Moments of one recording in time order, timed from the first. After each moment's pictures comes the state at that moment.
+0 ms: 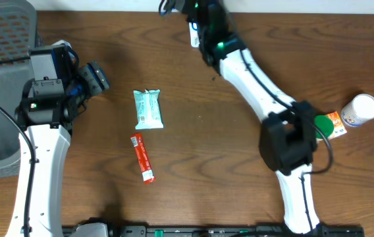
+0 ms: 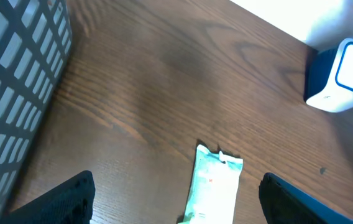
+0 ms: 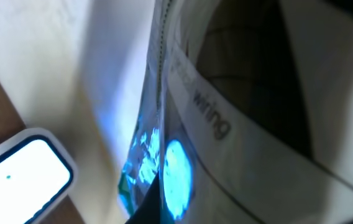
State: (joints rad) left arm 0.09 1.34 1.23 -0.71 0.05 -0.38; right arm 0.49 2.32 2.02 0.13 0.36 -1.13
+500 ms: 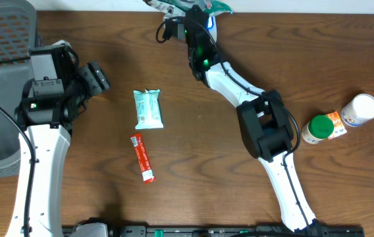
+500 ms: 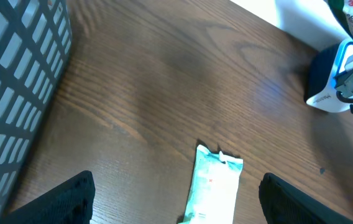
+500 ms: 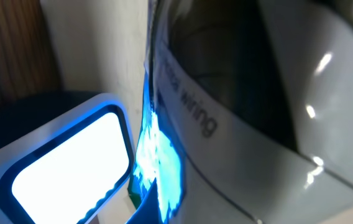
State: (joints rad) left arm 0.09 1.34 1.23 -0.71 0.05 -0.38; right arm 0.50 2.55 2.02 0.34 0.46 -1.40
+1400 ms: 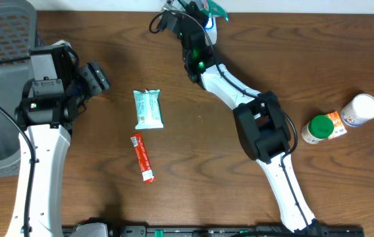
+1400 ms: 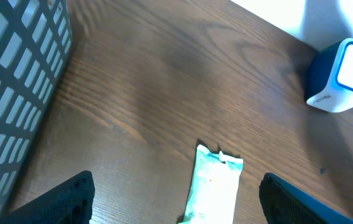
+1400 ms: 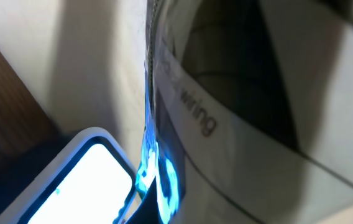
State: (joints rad) left arm 0.09 1.34 1.23 -0.71 0.05 -0.38; right arm 0.53 2.55 2.02 0.41 0.54 -1.08
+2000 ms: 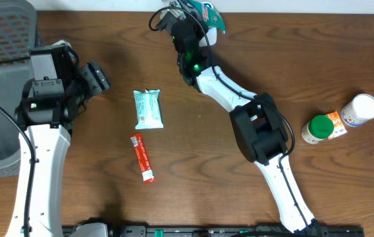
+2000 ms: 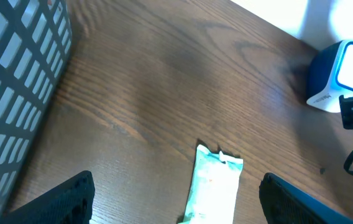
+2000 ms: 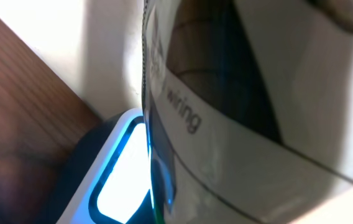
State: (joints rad) left arm 0.09 1.34 1.23 -0.71 0.05 -0.38; right arm 0.56 2.55 2.02 0.28 0.62 -0.80
